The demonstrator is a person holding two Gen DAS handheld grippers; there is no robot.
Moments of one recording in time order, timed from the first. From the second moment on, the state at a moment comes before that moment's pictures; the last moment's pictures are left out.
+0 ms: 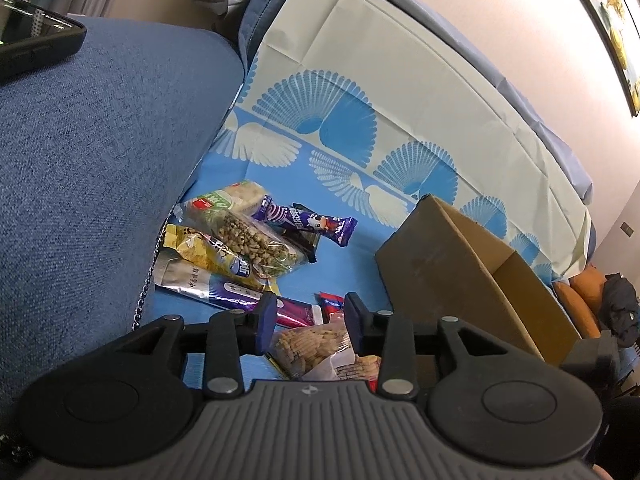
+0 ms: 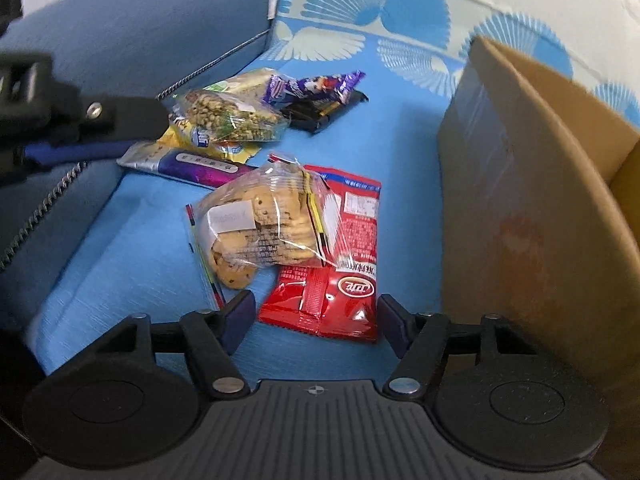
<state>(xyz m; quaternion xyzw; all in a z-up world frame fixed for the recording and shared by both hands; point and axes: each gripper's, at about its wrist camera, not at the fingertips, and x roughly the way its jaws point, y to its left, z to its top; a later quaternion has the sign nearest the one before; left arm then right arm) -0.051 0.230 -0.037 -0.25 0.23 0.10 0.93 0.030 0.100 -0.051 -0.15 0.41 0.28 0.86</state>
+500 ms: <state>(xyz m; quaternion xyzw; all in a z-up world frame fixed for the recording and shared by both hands) -0.041 0.228 -0.045 -0.24 0.27 0.10 0.93 -0.007 0.084 -0.037 -0.17 0.41 0.32 0.84</state>
